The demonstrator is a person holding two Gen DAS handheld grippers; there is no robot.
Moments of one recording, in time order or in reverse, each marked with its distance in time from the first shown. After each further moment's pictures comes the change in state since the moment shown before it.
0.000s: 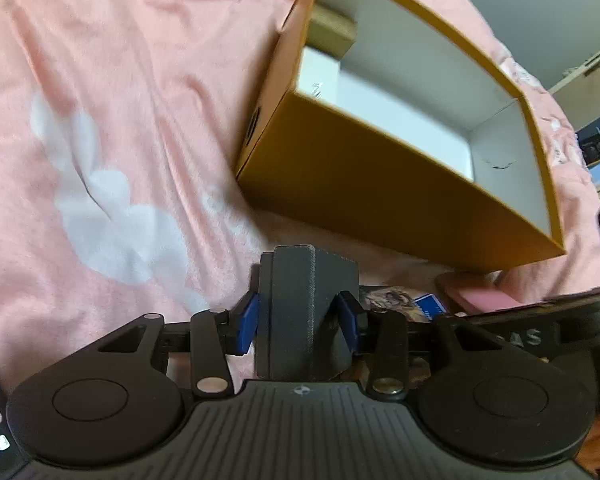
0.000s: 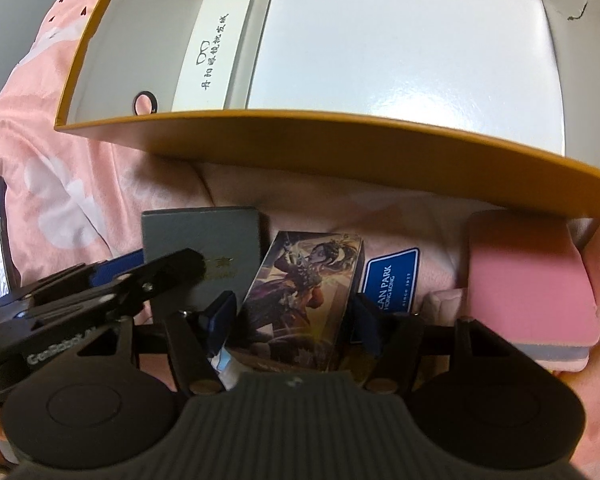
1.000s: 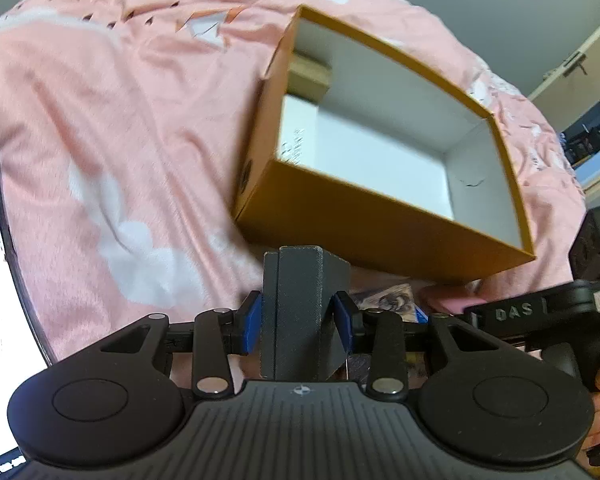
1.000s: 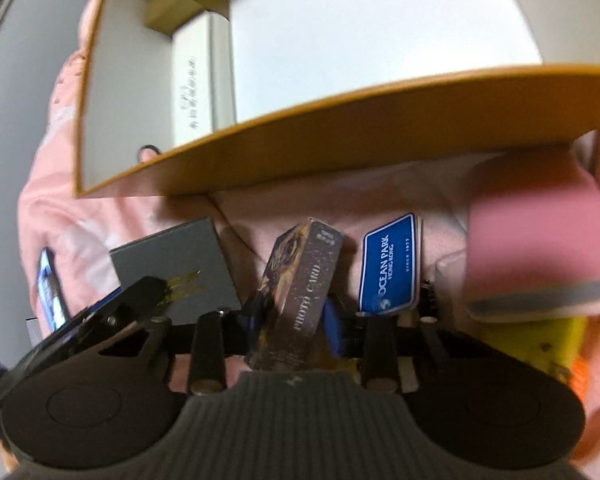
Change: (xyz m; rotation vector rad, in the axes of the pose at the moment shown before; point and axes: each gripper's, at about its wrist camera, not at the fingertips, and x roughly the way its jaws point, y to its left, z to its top) left arm -0.033 -0.010 0.005 0.067 -0.077 -0.013; right arm -0.021 -0.041 -0.022 0.217 -0.064 0.225
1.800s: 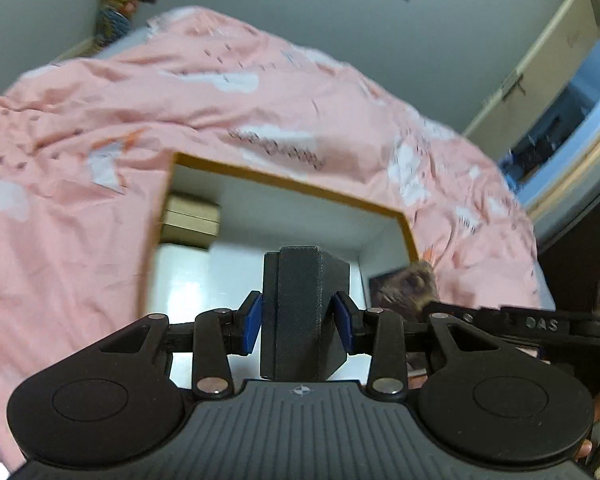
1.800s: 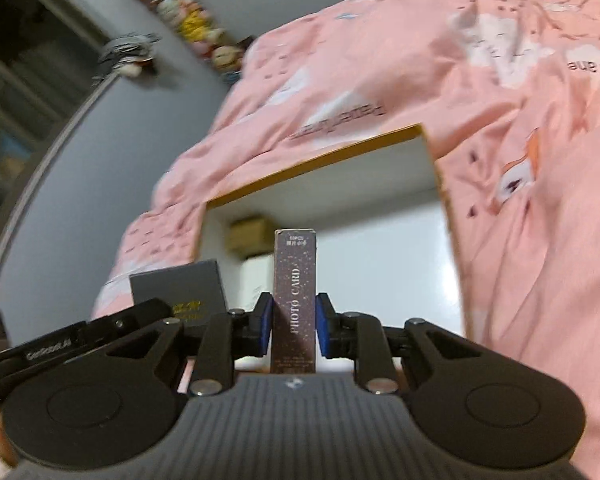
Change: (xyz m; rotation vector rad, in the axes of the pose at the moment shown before) left arm -0.002 -0.074 0.099 0.124 -0.128 -0.132; right arm -0.142 0.006 0.032 -0.076 -0.545 -0.007
